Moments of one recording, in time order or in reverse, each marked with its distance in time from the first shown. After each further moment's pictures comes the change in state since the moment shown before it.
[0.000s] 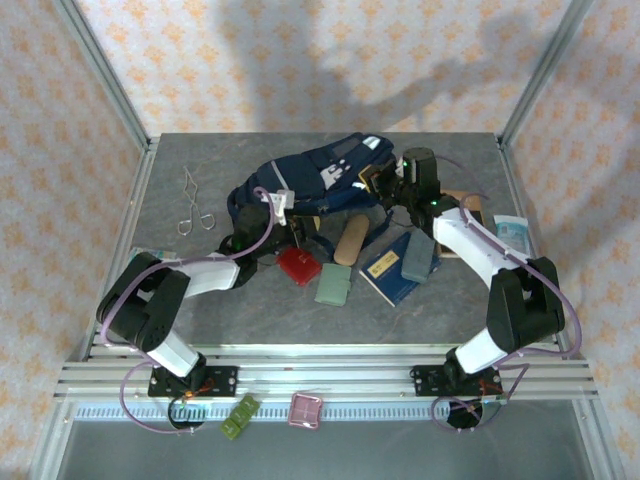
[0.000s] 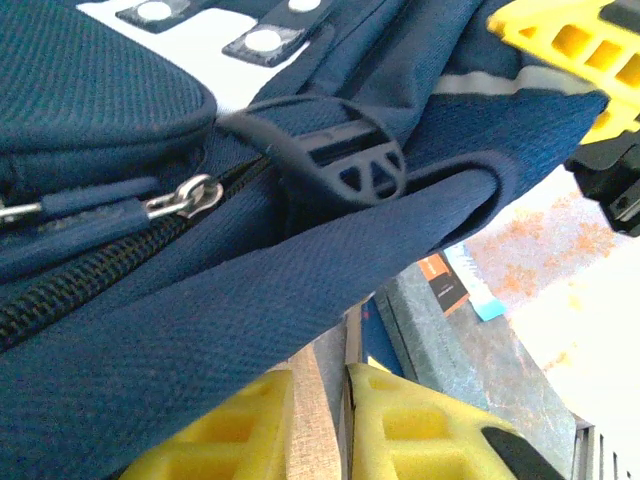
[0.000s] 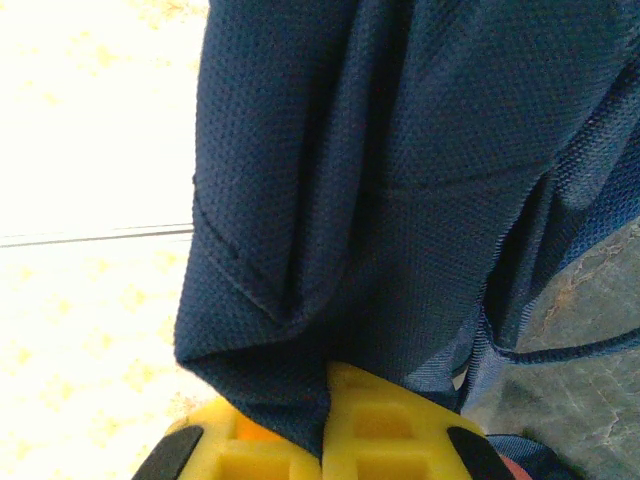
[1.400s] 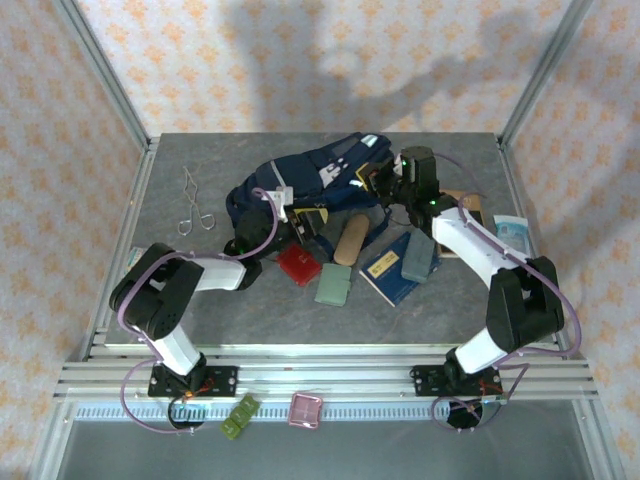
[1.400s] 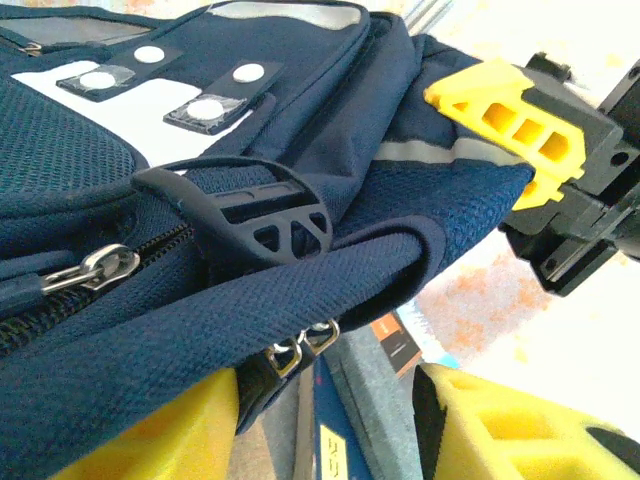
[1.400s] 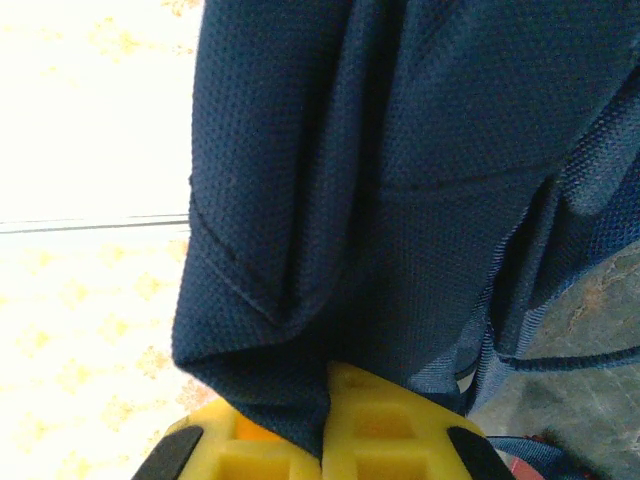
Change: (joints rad) left arm -0.016 0.100 -0.013 0.315 -0.020 -0.119; right arm 0.008 0.004 0.008 0.029 -0.018 0.004
